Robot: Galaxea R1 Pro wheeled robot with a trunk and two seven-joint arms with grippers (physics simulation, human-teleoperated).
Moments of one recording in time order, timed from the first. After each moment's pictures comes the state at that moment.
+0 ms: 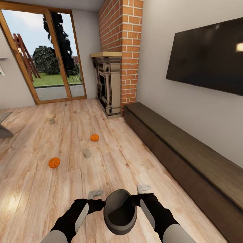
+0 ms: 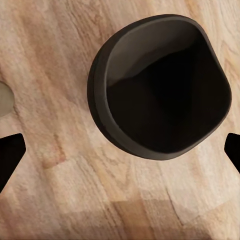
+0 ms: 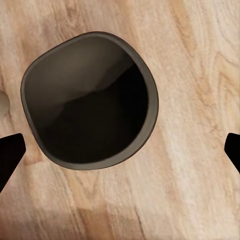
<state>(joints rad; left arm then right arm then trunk) -0.51 -0.09 -0.03 -0.62 0.17 0.51 -0.02 -0.55 0.17 0.20 -0.64 -0.14 0.53 -0.11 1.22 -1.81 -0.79</state>
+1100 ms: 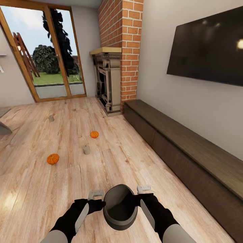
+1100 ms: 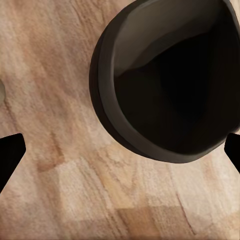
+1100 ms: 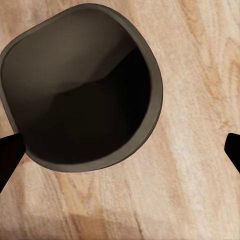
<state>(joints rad) -0.51 -0.09 -0.03 -0.62 0.17 0.51 -0.02 -0.55 0.17 0.20 -0.64 -0.14 0.53 -0.11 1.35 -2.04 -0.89</state>
